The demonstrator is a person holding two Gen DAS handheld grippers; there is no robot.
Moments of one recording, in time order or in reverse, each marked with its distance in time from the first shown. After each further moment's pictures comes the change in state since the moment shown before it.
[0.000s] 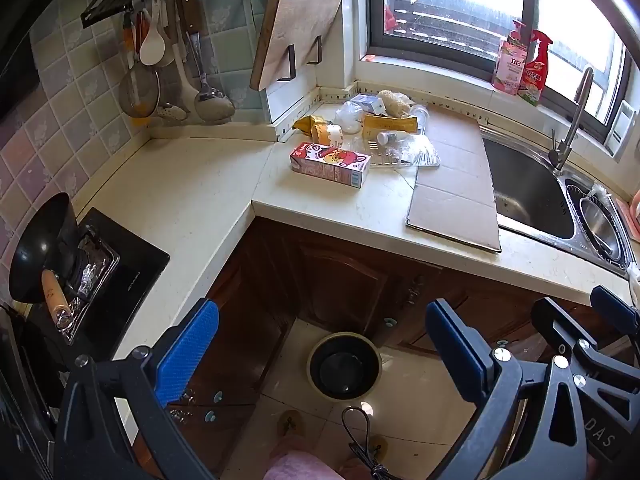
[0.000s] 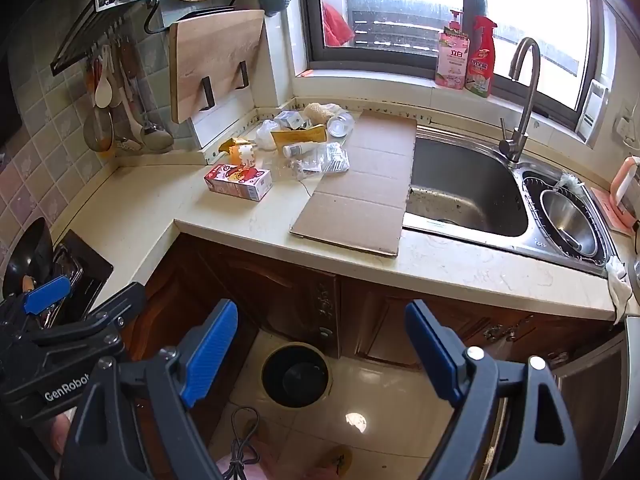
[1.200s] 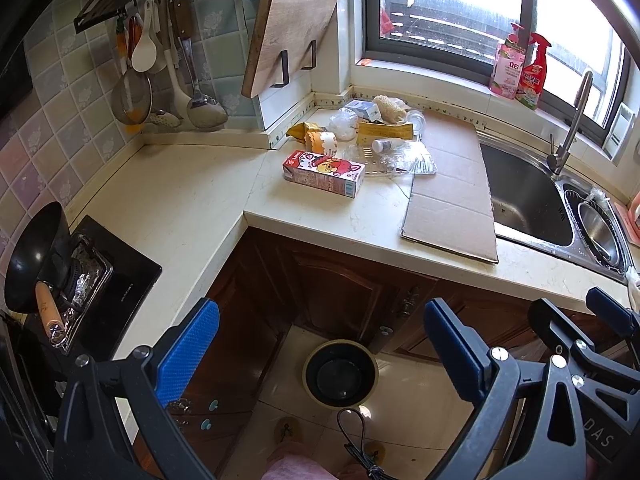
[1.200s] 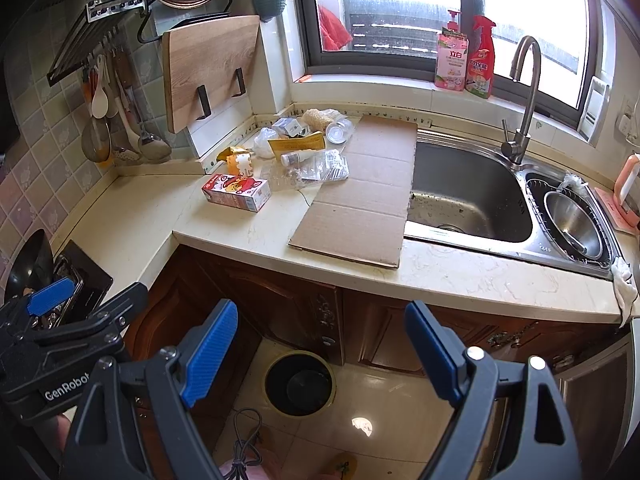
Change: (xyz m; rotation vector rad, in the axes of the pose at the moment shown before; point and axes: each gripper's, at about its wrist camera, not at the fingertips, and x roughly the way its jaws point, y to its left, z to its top) left arm 0.008 -0.005 0.014 0.007 -0.005 -0.003; right arm 0.004 -0.008 0.012 0.010 -0.008 0.013
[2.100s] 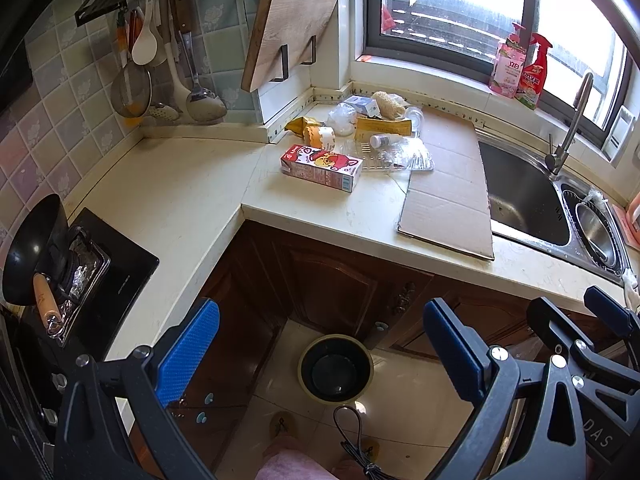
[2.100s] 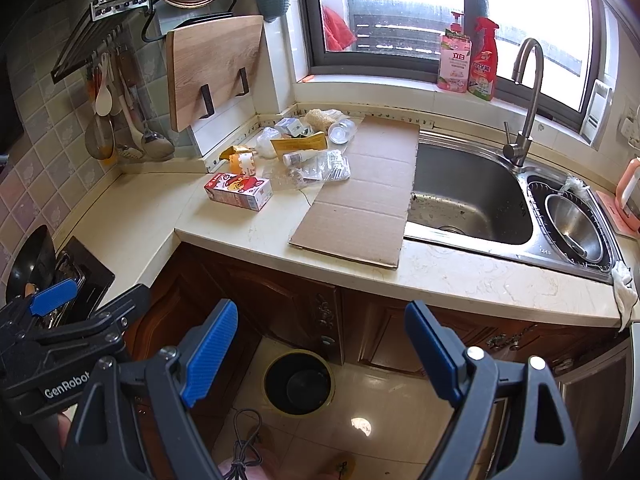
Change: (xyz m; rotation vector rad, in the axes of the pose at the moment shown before) left arm -0.002 0.000 -0.007 -0.018 0.011 -0.017; right arm -0.002 -0.003 0.001 -0.002 -0.002 0.008
